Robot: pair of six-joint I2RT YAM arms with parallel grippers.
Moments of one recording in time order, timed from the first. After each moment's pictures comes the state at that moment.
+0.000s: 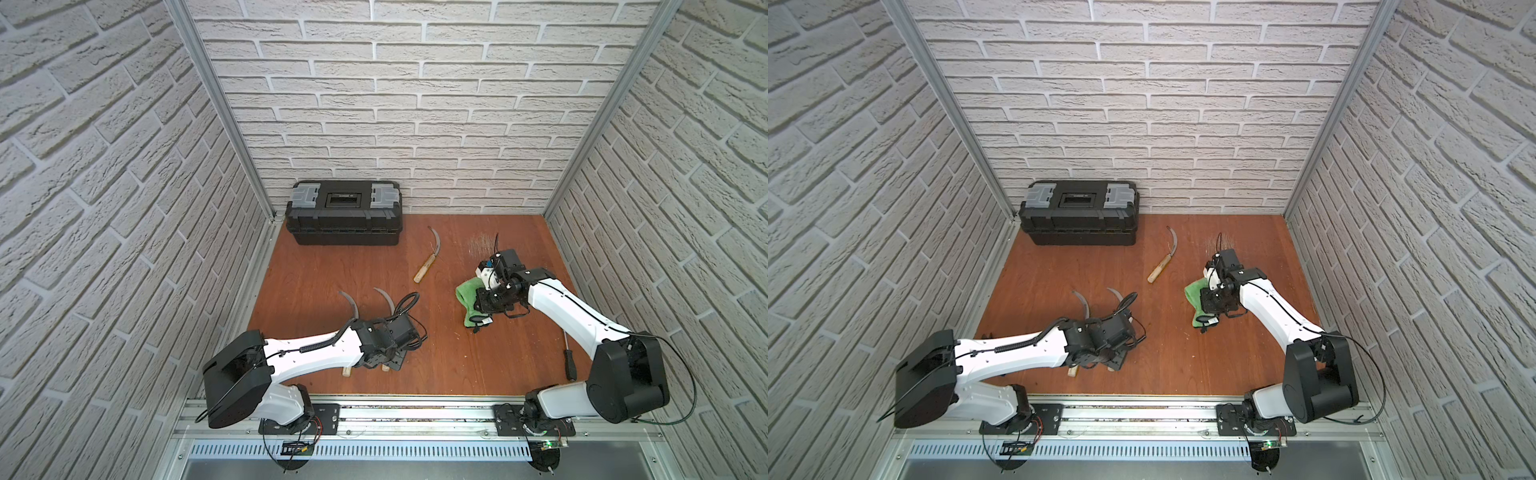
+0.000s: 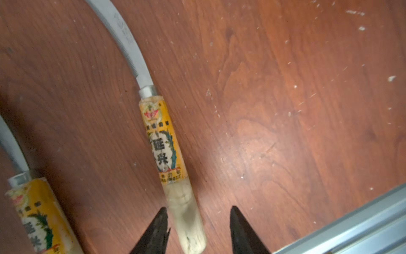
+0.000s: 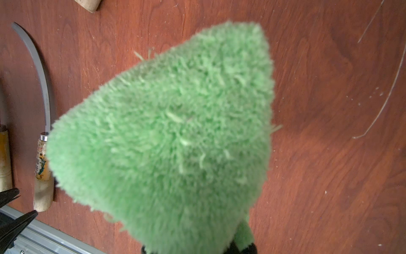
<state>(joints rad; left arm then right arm) -1.11 1.38 0.78 -0.63 -0.17 -0.63 0.20 1.42 1.00 -0.87 -0.19 0.16</state>
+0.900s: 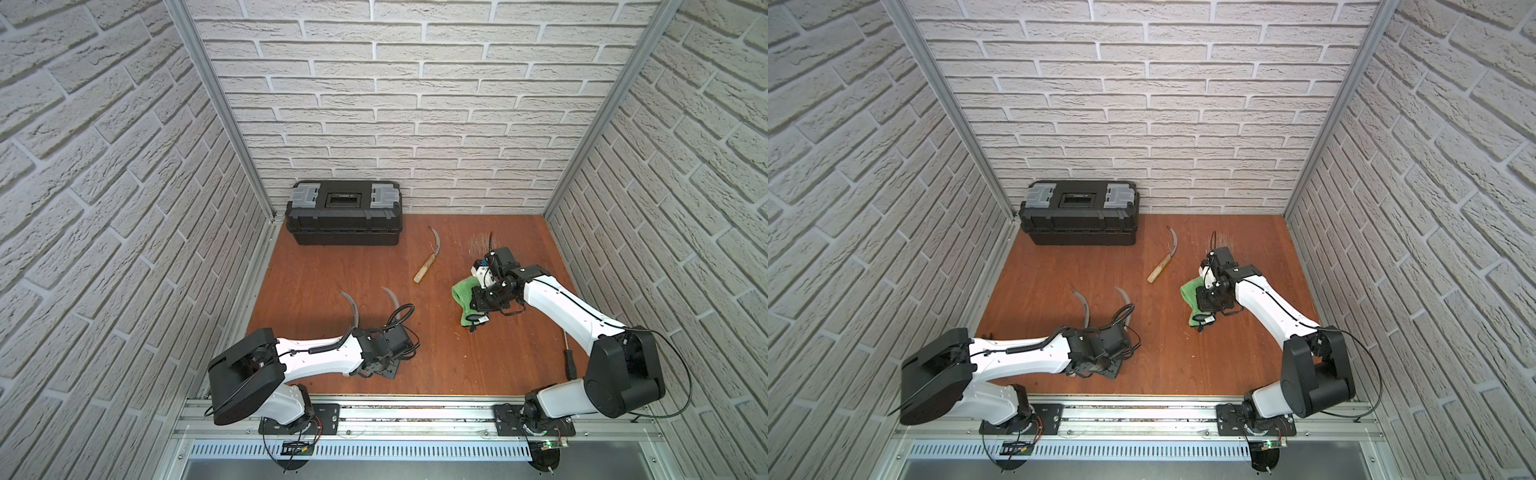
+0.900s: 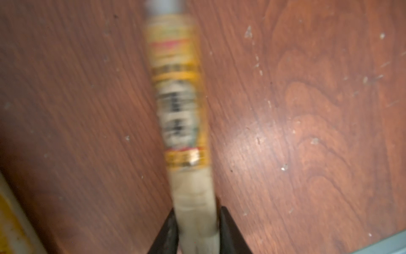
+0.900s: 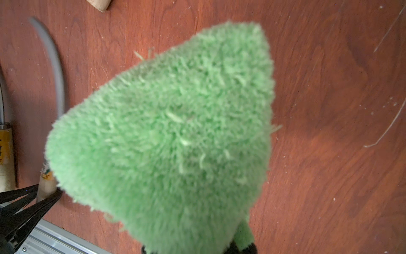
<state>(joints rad) -1.12 1.42 0.67 -0.54 -0.13 -0.69 0.23 1.45 1.04 -0.87 -0.18 0.17</state>
